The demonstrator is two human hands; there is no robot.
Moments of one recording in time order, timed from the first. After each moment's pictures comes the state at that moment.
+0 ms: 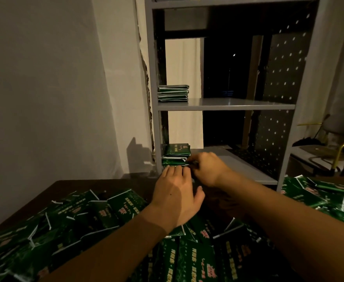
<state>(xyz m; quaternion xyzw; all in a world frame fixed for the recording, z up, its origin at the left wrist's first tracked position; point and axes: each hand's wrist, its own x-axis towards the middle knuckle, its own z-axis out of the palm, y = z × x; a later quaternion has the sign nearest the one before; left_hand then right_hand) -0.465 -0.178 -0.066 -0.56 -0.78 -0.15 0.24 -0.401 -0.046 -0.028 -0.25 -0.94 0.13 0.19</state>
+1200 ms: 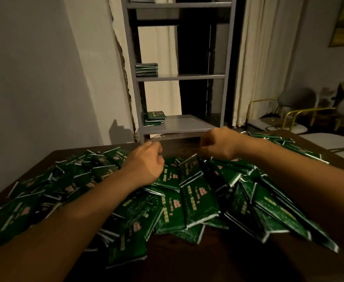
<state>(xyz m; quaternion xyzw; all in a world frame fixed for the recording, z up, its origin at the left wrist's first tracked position) -0.370 -0.310 -0.040 -0.56 -0.80 -0.18 0.06 -0.191 -0.161 0.004 -0.29 -0.95 0.11 0.07</state>
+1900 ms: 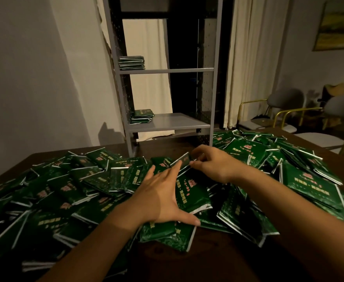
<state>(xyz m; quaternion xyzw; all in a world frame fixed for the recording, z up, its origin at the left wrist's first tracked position) -0.306 -0.306 -0.090 -0.63 -0.77 -0.05 -0.07 -0.180 -0.162 -0.066 -0.33 -0.88 0.29 0.15</state>
